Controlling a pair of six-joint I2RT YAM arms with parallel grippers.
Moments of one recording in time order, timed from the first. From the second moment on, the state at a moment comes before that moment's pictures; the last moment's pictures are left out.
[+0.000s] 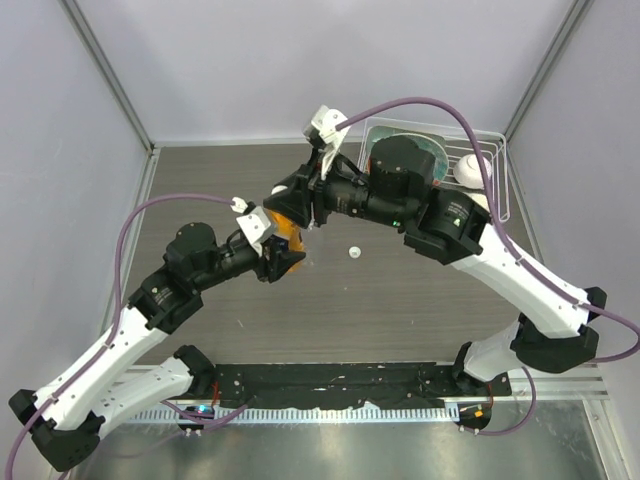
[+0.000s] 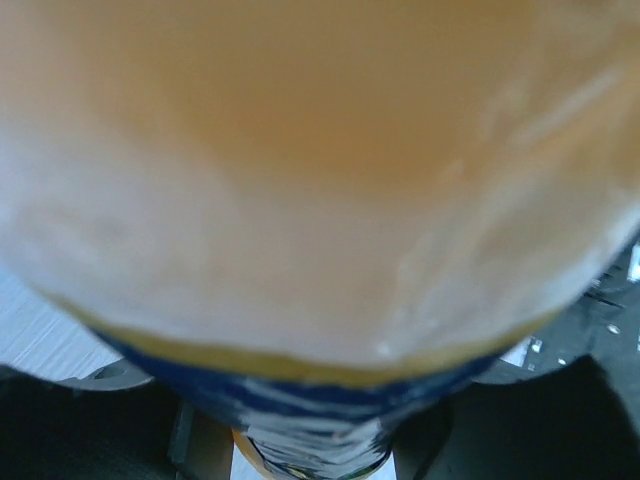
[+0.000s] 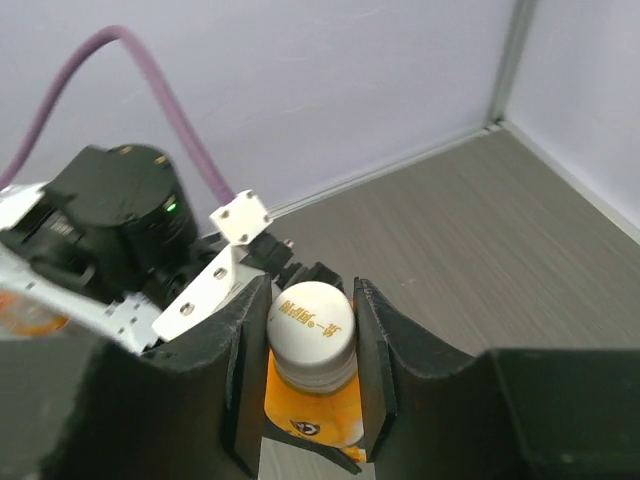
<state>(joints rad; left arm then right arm) -0.72 0.79 0.91 -0.25 0.34 0.08 1.04 1.45 1.89 -0.49 -0.21 0.10</state>
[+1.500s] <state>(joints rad) -0.72 0.77 0.81 -0.05 0.32 0.04 1.08 1.46 2.23 -0.78 -0.09 0.05</state>
